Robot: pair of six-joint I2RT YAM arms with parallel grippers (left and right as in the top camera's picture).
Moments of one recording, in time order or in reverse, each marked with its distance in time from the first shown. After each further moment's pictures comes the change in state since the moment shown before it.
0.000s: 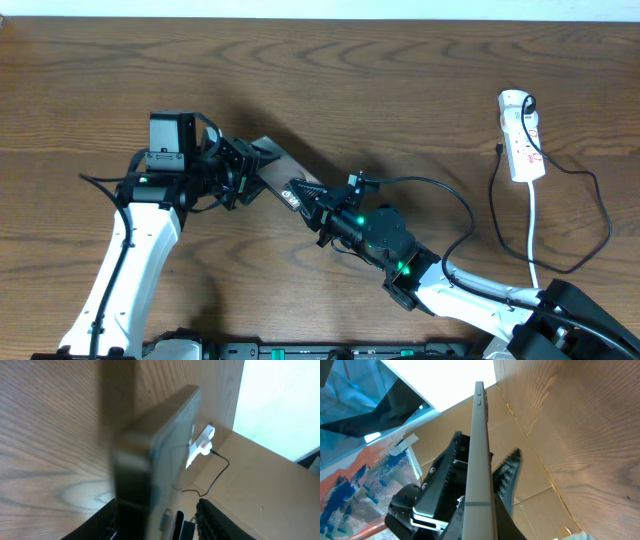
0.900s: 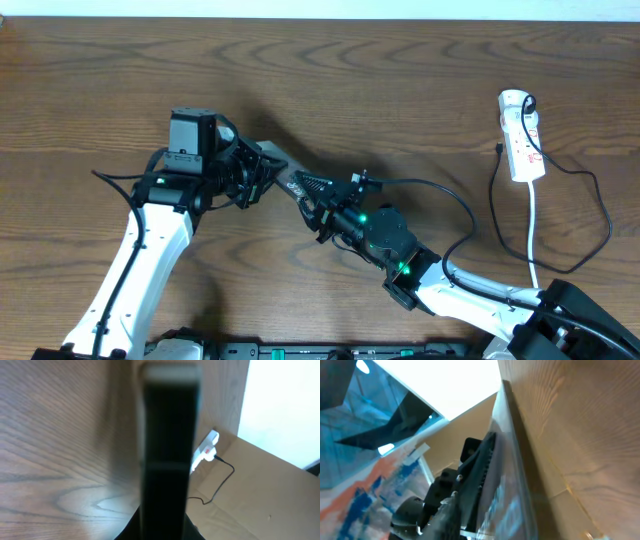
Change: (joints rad) left arm -0.088 0.000 -0.007 0.053 -0.114 -0.086; right arm -0.002 0.000 0.000 0.018 0.039 0.042
